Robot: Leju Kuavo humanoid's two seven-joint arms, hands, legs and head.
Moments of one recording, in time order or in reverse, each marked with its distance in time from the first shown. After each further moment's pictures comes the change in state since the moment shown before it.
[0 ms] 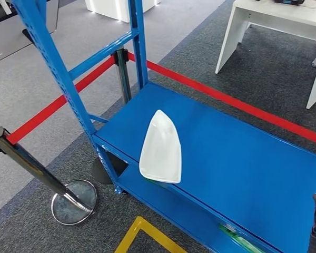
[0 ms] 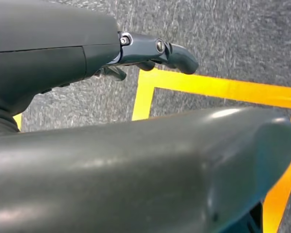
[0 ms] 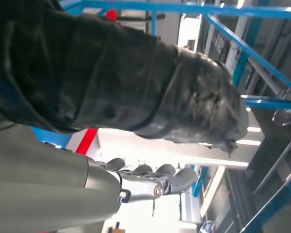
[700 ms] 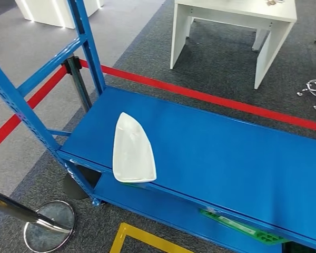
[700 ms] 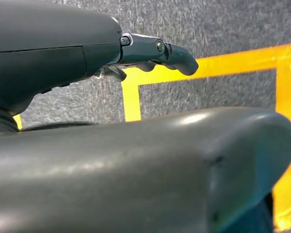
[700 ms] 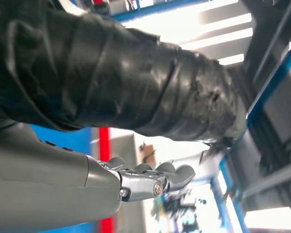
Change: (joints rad) left arm 0.019 -0.035 -0.013 -0.006 0.000 -0.003 0.019; right arm -0.075 0.001 -0.222 0.352 -0.275 0.075 0.001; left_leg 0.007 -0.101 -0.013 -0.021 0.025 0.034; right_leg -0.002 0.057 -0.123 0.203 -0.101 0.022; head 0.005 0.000
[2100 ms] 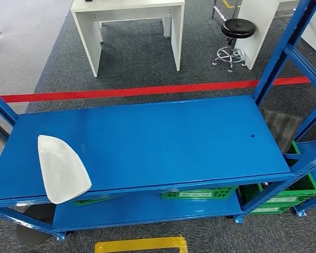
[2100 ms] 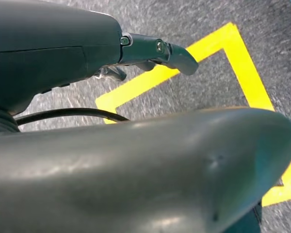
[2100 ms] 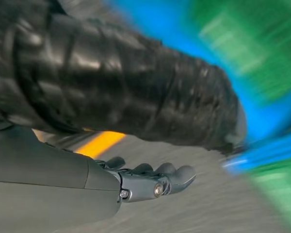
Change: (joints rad) left arm 0.022 -0.117 0.059 -0.215 0.032 -0.079 -0.019; right arm -0.290 -0.007 -0.564 0.987 0.821 -0.323 0.386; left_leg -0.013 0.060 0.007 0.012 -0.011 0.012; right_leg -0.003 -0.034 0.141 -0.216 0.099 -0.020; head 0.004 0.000
